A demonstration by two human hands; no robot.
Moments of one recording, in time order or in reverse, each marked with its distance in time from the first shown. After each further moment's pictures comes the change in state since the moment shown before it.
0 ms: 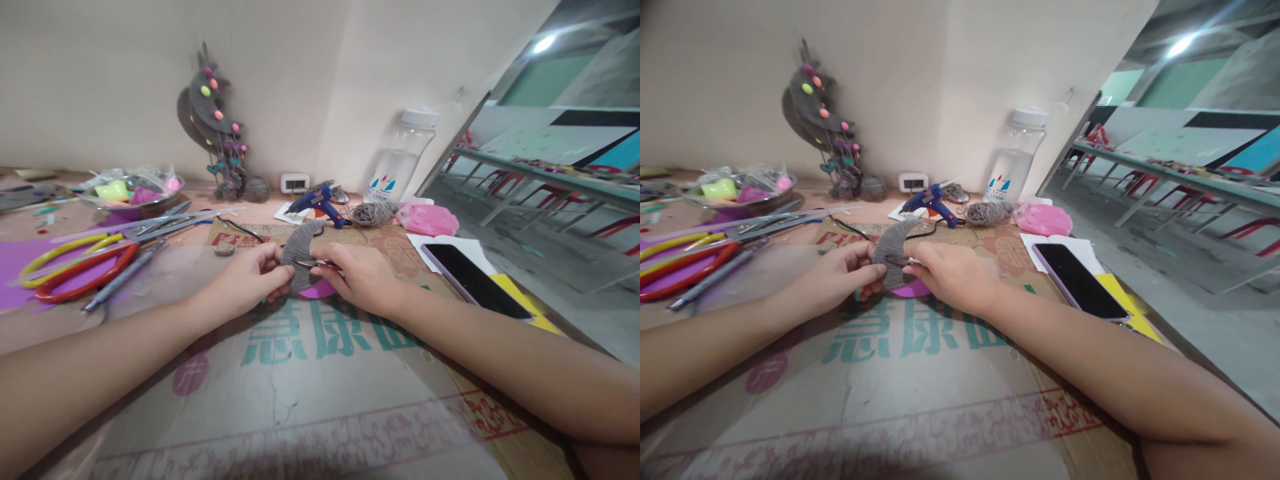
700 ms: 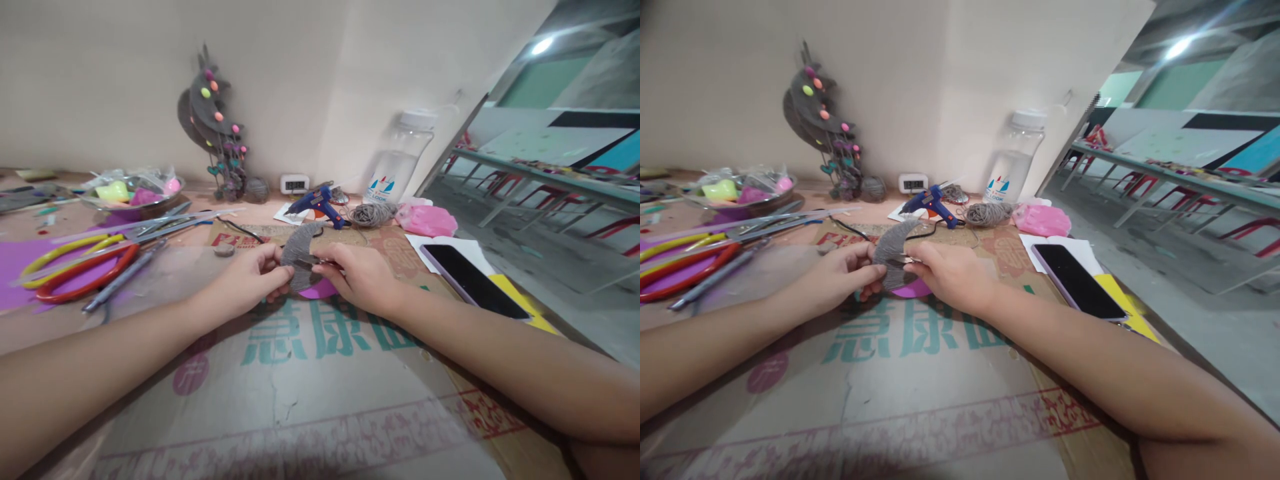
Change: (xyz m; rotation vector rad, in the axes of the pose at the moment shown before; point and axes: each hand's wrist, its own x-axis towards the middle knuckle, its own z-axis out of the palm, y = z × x) left_hand 0.001 -0.002 0.000 -0.016 0.009 -0.005; right_hand -0.001 0.001 0.001 0.030 0.028 0.003
